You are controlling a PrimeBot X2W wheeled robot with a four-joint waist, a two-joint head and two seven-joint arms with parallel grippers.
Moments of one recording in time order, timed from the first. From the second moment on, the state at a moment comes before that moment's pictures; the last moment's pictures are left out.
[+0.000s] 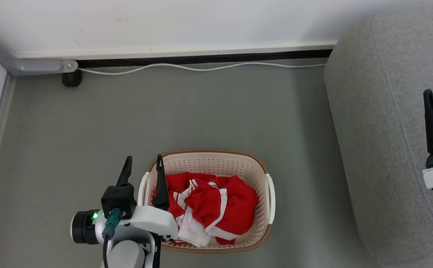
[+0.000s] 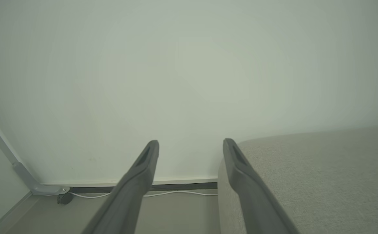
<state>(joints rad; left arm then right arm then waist) -0.21 0.04 -0.33 0.33 -0.30 0.30 -0.25 -0.32 -0.41 0.10 0.23 0.58 0.12 -0.25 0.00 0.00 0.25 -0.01</state>
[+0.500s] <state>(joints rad) -0.36 0.04 -0.48 0.31 -0.34 0.43 -0.25 -0.40 -0.51 0.04 0.07 0.65 0.12 -0.25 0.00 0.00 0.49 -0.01</state>
